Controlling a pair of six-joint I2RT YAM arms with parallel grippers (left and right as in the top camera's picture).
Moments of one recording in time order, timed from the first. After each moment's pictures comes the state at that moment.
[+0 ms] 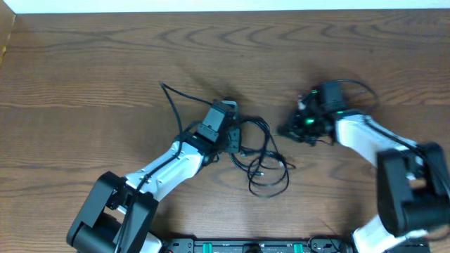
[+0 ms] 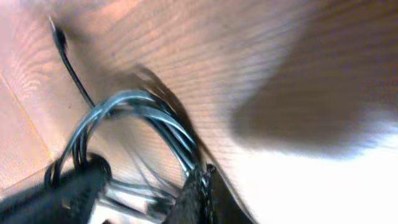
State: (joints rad) left arm -0.55 1.61 0.78 -0.16 0.09 -0.43; right arm 0.18 1.76 0.89 -0.33 -0.63 0.63
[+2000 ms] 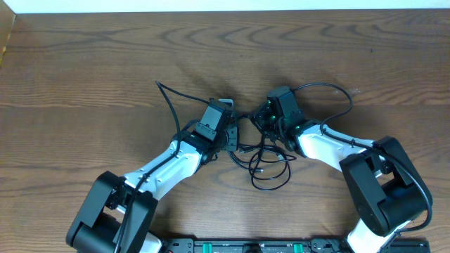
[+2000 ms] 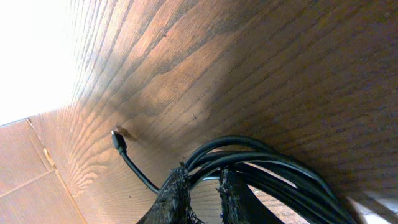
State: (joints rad) left arm -0.54 1.61 0.78 -0.16 0.08 -0.43; right arm 0.50 1.85 0.89 0.12 -0.20 1.33
